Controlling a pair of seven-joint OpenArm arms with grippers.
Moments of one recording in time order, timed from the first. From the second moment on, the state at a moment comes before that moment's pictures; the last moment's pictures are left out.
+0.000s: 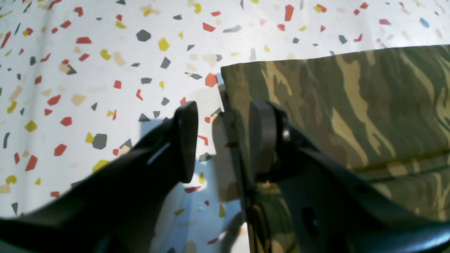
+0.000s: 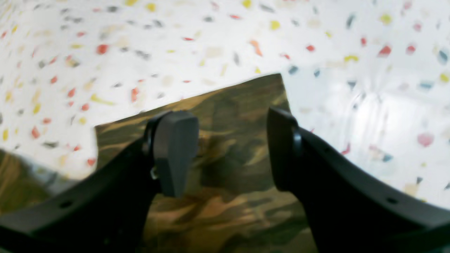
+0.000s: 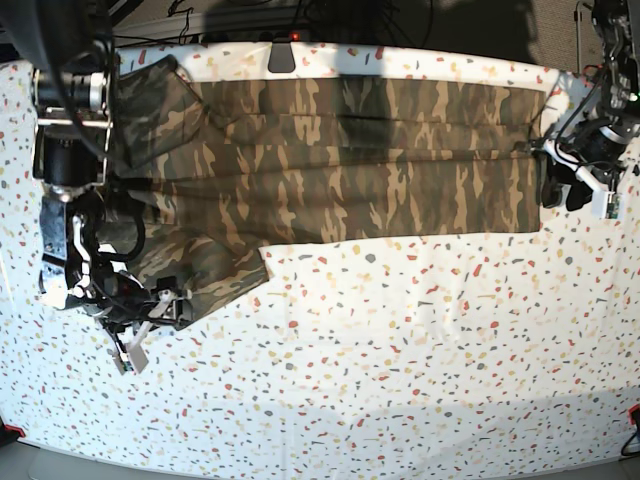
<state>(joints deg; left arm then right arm) 18.7 -21.6 -16.3 94.8 -25.0 -22.8 26.2 28.9 21.8 2.4 54.5 20.1 34.1 -41.1</state>
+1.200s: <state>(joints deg) 18.8 -21.5 -16.3 94.8 -24.9 -22.8 26.2 46.2 16.2 2.6 20.8 -1.0 30.7 -45.0</state>
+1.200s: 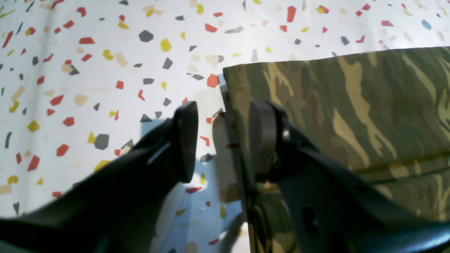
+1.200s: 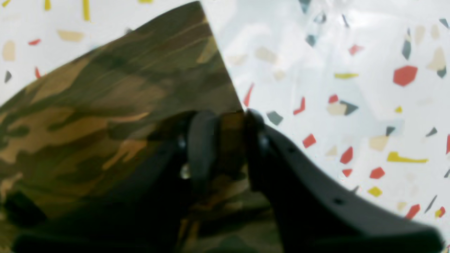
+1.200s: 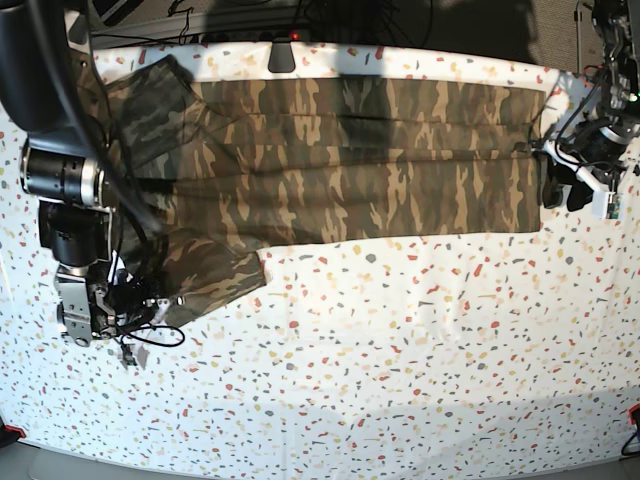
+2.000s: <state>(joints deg) 18.8 -21.5 -16.3 94.8 -24.9 -22.8 26.2 44.1 13.7 2.6 32.3 6.2 34.2 -50.8</state>
